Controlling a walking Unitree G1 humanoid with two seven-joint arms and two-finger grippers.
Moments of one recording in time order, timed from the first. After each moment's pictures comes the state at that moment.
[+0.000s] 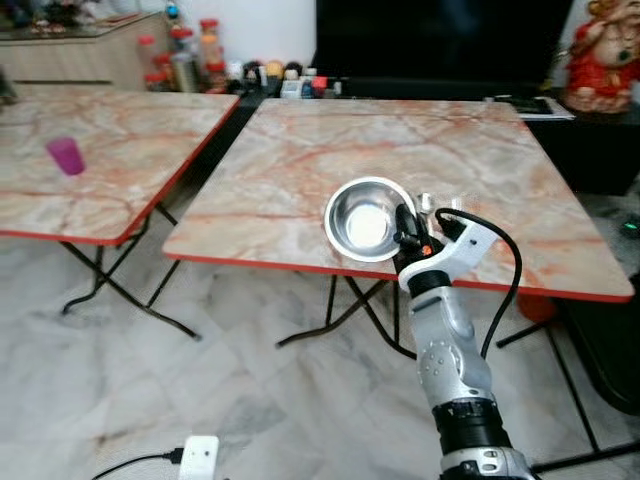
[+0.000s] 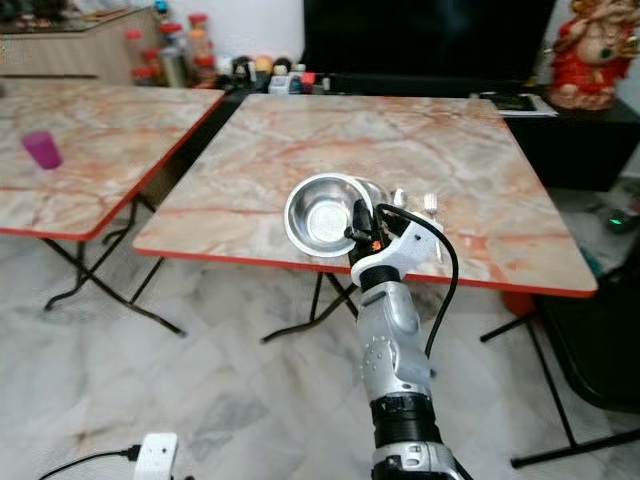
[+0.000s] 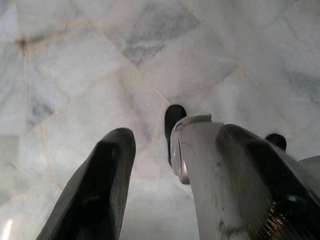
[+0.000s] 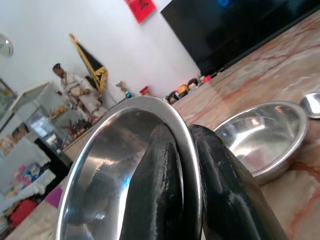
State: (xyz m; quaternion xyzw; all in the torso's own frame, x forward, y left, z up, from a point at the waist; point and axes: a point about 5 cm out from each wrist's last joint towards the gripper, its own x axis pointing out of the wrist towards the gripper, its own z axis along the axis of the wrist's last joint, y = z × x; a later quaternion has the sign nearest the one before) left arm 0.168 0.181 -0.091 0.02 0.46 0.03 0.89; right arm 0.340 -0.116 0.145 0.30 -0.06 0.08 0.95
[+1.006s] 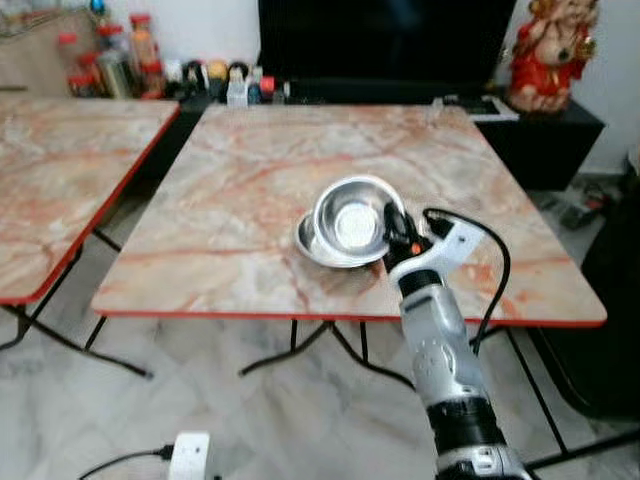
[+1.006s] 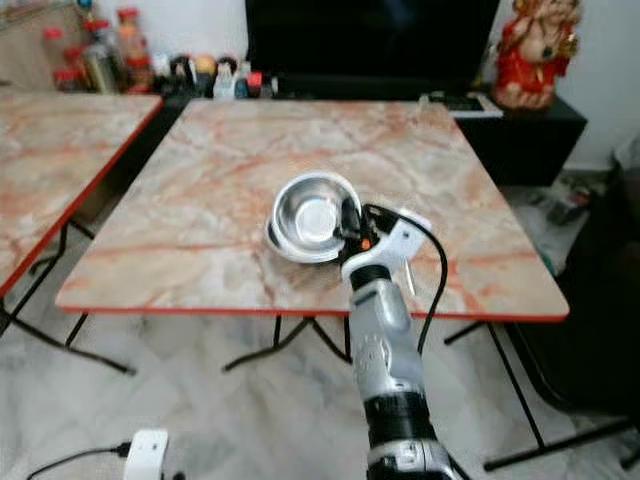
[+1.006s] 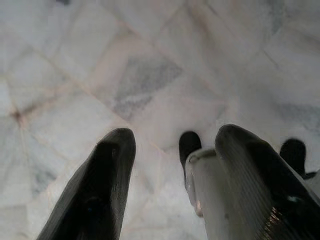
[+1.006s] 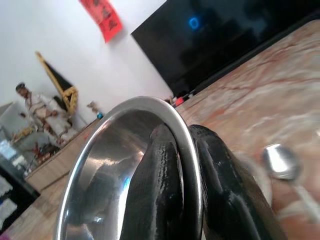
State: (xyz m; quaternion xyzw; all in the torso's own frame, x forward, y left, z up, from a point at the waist) left arm 0.175 0.192 -0.086 0.03 0.45 0.04 0.89; right arm 0.340 -0.105 0.144 0.30 -0.06 0.09 0.95
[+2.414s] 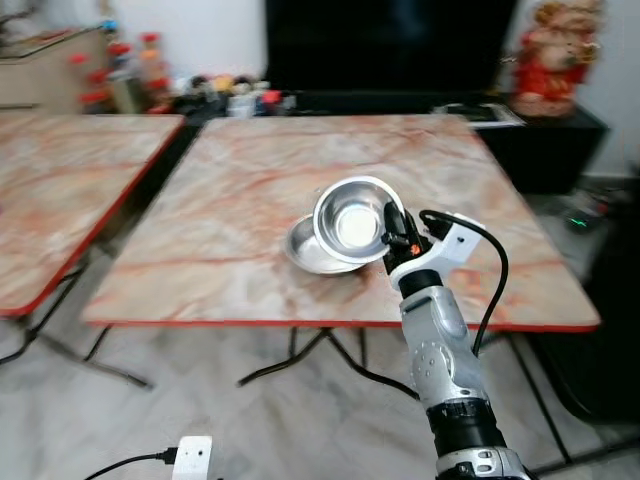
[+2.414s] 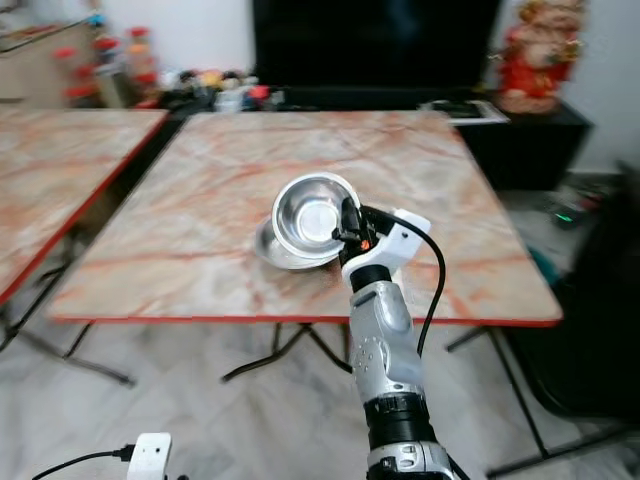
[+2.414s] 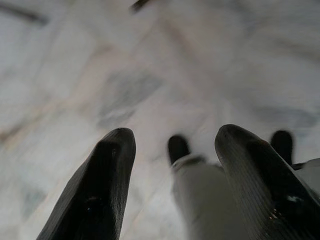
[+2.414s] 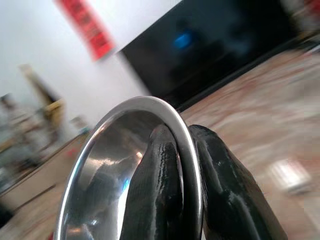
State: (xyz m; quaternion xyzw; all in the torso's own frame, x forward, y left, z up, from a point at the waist) left arm 0.179 0.184 -0.086 0.02 0.45 0.03 0.89; right arm 0.339 -0.110 0.146 0.28 -0.07 0.09 0.95
